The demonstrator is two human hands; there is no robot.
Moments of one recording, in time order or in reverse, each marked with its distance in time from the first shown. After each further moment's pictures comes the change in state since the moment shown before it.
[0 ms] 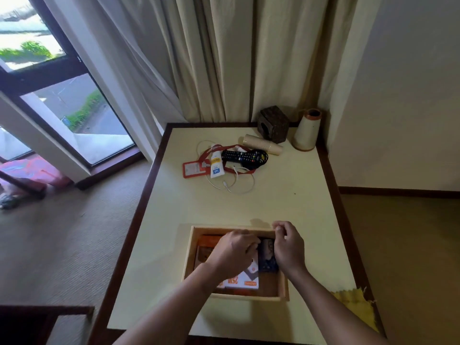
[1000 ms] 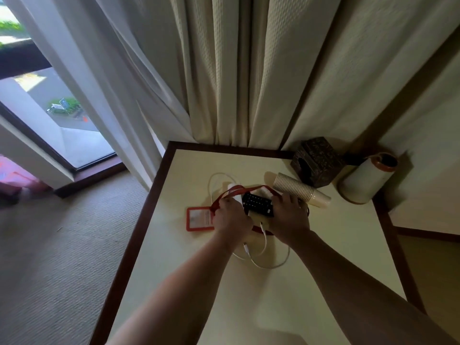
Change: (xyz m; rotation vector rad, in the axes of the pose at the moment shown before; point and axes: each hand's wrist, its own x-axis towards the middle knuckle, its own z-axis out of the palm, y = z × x) left_hand 0.260 -0.176 -0.071 0.026 0.014 -0.777; right_hand 0.282 -0.095 0.143 -0.983 -0.232 -0.385
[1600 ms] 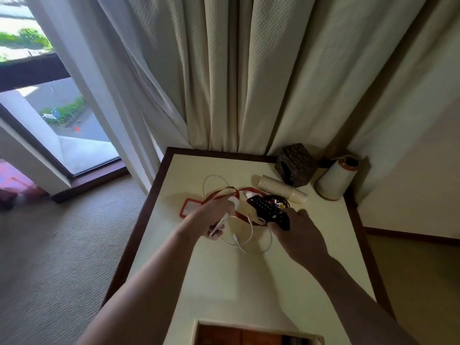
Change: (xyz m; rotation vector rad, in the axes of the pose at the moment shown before) left_hand -0.062 -0.014 -0.083 -0.667 -0.445 -0.308; right_hand -0.111 0.022 -0.072 0.374 -0.026 0.160
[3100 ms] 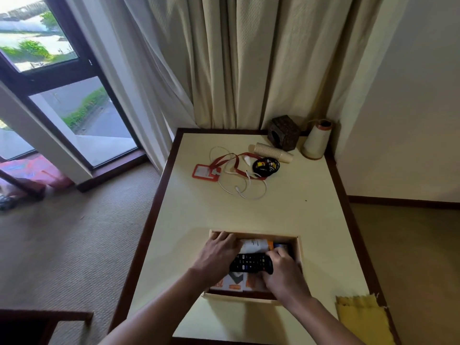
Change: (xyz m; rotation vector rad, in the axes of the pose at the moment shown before) left_hand -0.121 -0.243 0.062 1.382 0.304 1.170; right_hand -0.261 0.028 0.074 0.109 -0.116 -0.057
